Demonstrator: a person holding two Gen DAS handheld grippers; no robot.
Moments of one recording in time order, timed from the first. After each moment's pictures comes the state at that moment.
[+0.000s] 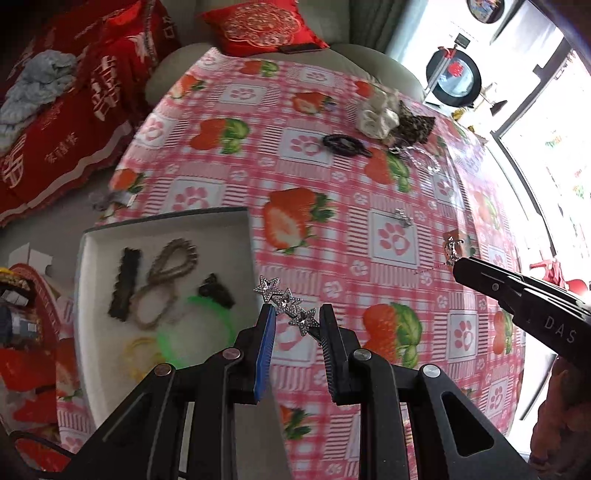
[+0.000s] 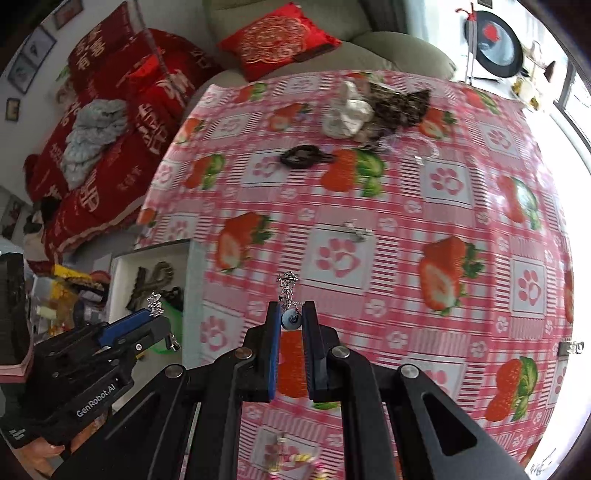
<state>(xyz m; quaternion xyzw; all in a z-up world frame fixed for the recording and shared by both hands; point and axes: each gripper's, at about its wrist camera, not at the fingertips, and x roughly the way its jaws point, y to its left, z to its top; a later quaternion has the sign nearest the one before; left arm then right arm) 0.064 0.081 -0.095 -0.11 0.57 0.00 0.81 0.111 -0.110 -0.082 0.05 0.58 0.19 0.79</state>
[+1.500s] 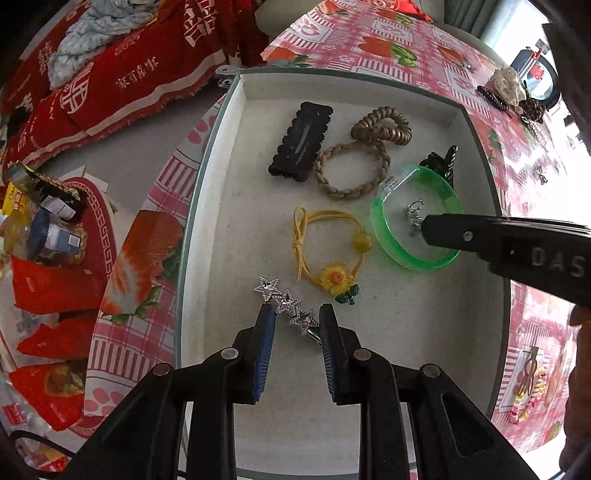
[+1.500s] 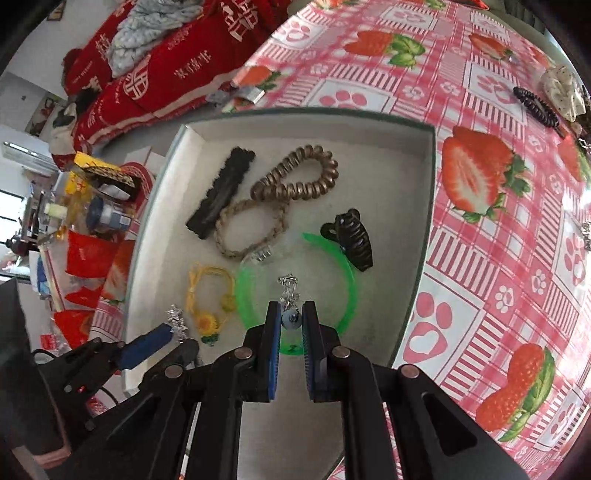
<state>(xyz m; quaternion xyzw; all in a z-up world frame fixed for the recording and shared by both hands) -0.029 0.197 -0.190 -0.11 0.63 0.13 0.76 0.071 0.096 -0.183 -0.06 0.66 0.31 0.68</state>
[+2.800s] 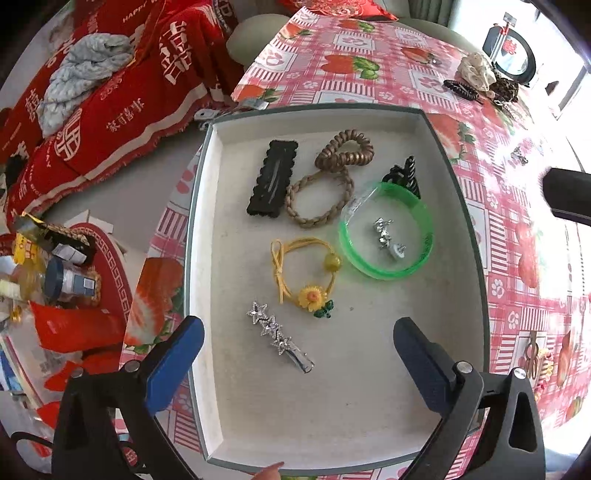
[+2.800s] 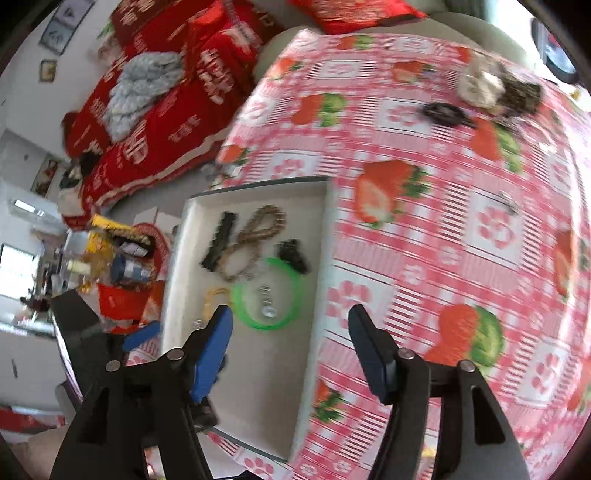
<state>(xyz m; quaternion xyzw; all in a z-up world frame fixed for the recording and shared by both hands) -0.019 0.174 -0.162 -0.04 0.61 0.11 0.78 0.071 0.000 -0.105 0.05 0.62 0.26 0.74</state>
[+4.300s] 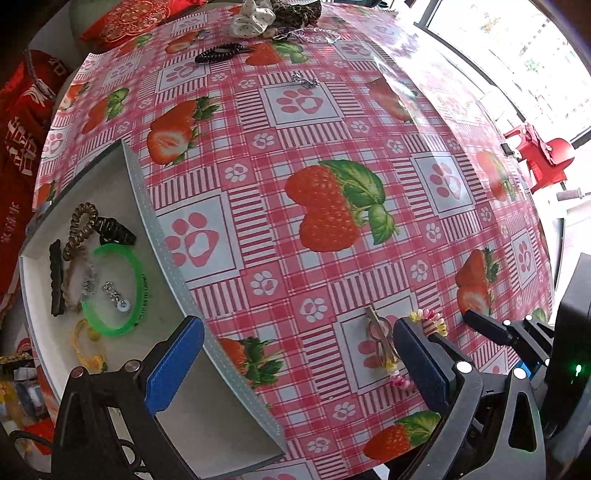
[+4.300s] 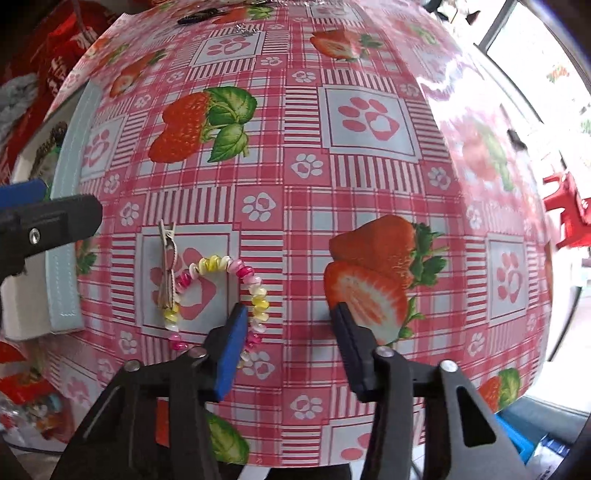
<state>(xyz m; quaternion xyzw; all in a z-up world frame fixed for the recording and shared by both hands) 0.013 -0.004 -0.158 0.05 0.64 -0.15 0.75 -0.063 -0.141 -0.188 -0.01 0.65 -0.01 0.76</state>
